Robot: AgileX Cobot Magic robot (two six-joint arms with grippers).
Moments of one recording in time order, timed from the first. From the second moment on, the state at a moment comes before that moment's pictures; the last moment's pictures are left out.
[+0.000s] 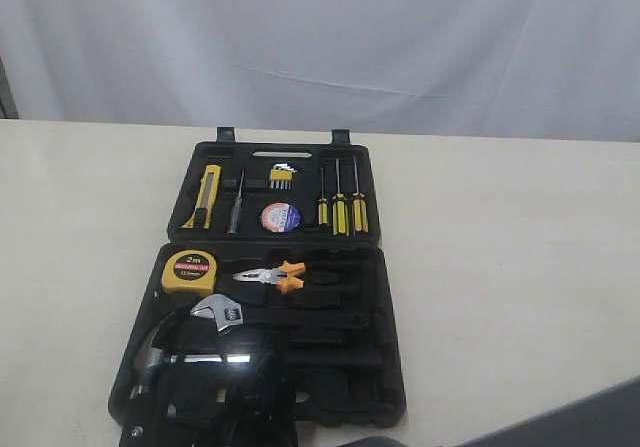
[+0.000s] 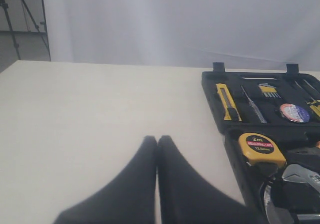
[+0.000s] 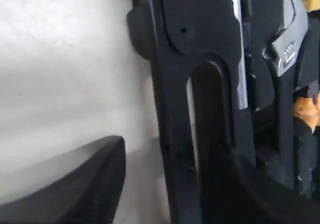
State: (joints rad) left arm -0.02 0.00 0.00 -0.02 0.27 -0.03; right arm 0.92 2.00 -1.00 -1.20 0.66 0.83
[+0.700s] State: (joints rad) left arm -0.02 0.00 0.00 -0.02 0.27 -0.03; right arm 0.87 2.02 -1.01 -1.25 0.66 0.85
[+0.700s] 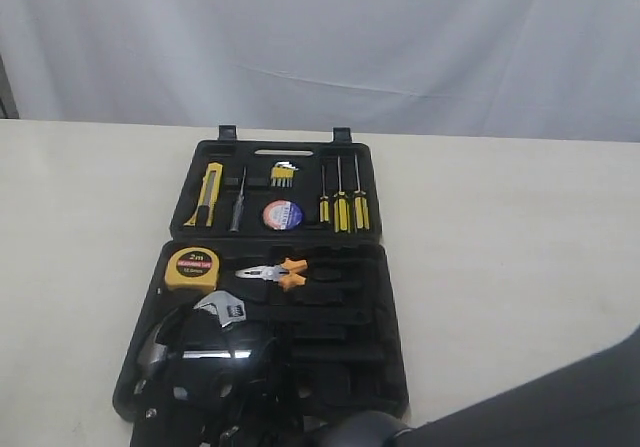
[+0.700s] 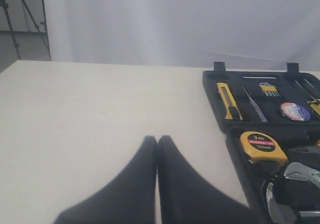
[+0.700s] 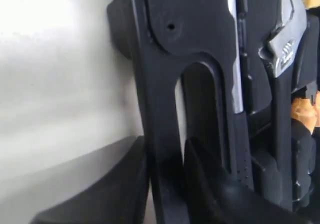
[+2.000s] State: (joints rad) left arm -0.02 0.00 0.00 -0.02 0.27 -0.03; right arm 0.50 1.53 -1.39 -0.11 1.06 -0.51
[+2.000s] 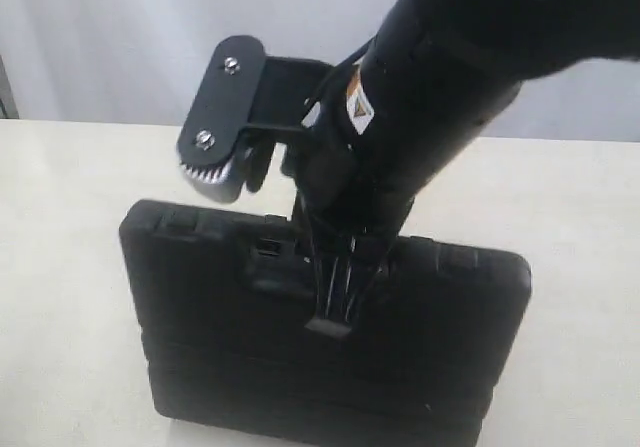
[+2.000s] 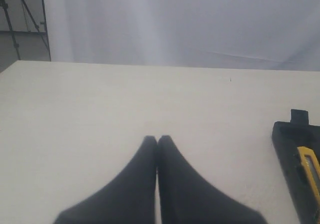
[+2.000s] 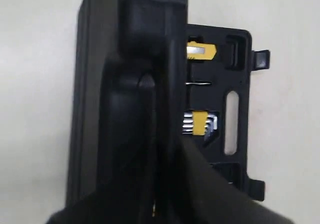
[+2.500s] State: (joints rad) left arm -0.02 0.00 0.00 -0.02 0.27 -0.03; right arm 0.17 2.06 -1.42 0.01 0.64 -0.73
